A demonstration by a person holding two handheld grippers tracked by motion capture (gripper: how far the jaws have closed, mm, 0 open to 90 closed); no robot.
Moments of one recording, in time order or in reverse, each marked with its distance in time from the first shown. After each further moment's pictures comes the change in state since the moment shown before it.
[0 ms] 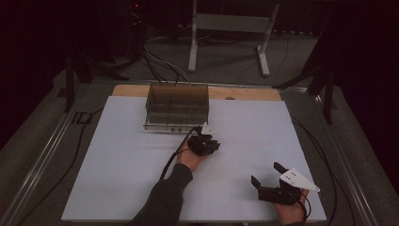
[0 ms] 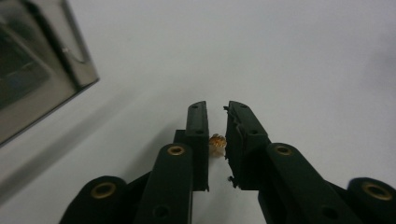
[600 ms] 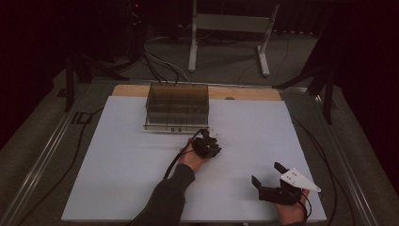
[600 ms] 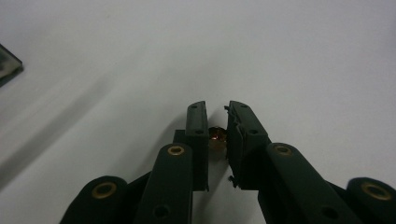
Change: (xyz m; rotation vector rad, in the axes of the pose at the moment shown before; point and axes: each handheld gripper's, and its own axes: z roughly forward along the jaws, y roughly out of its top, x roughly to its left) left arm -0.007 0.000 0.010 0.109 0.039 0.065; right arm -0.001 0.000 -0.001 -0.003 -0.003 0.002
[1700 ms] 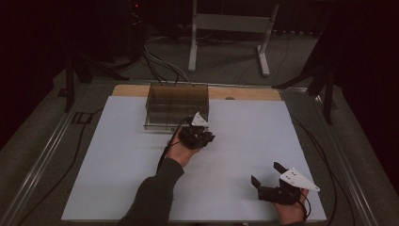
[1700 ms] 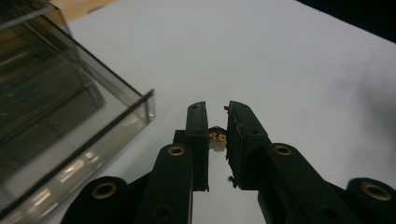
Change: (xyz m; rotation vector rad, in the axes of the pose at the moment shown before) left arm 0.017 0.016 -0.080 -0.153 -0.009 -0.057; right arm 0.000 0.000 0.002 0.007 0.002 -0.001
